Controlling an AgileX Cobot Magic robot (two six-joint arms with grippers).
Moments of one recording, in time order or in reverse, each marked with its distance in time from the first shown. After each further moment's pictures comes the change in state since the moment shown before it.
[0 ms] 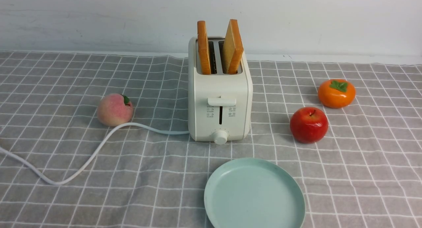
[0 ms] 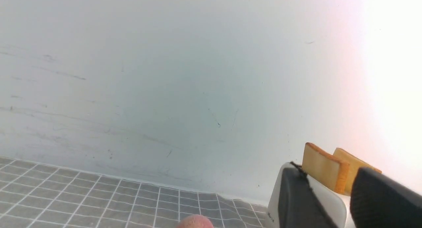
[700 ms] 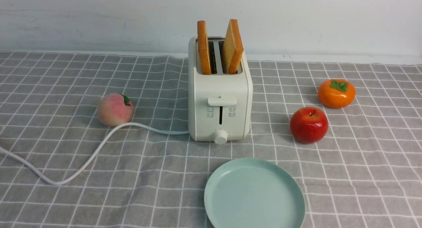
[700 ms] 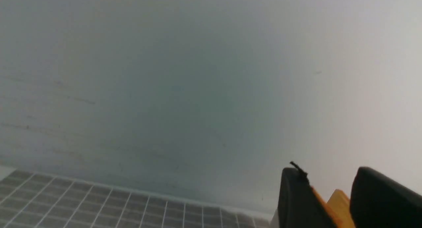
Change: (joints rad) right arm 0.000 0.444 -0.756 -0.008 0.485 0.175; left arm 0.000 0.456 -0.774 0.094 0.585 -0.104
